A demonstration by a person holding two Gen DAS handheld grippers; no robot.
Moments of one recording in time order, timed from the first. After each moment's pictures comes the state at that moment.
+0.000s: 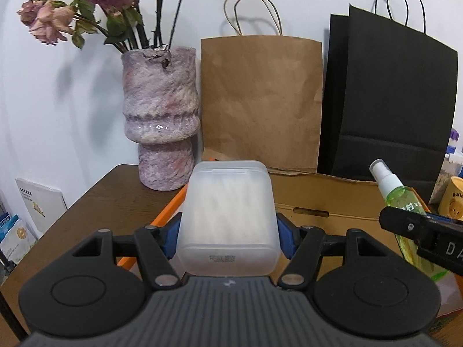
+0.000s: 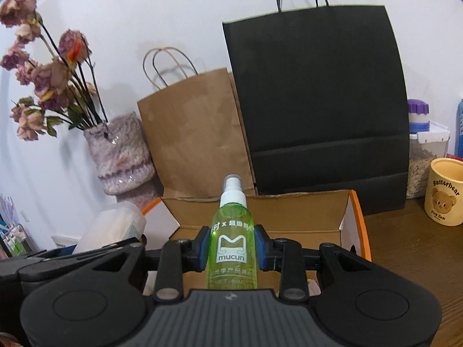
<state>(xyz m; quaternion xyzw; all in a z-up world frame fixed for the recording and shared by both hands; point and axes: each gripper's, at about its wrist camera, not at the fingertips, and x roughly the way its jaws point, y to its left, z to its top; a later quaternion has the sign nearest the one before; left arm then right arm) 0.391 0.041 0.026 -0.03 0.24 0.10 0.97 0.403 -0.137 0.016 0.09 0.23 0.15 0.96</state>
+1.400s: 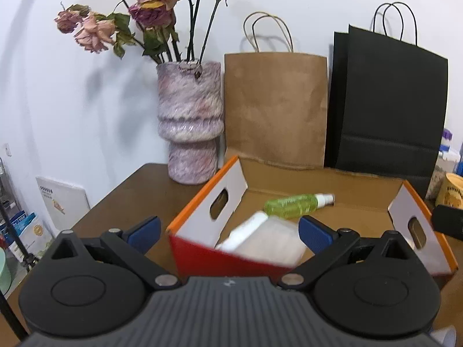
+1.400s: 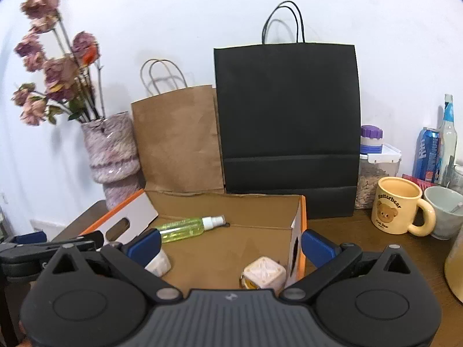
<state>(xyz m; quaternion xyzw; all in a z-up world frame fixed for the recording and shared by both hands) 0.317 0.042 0.036 -0.02 0.23 0.13 0.96 0.327 -0.162 0.041 0.04 0.21 0.10 0.97</state>
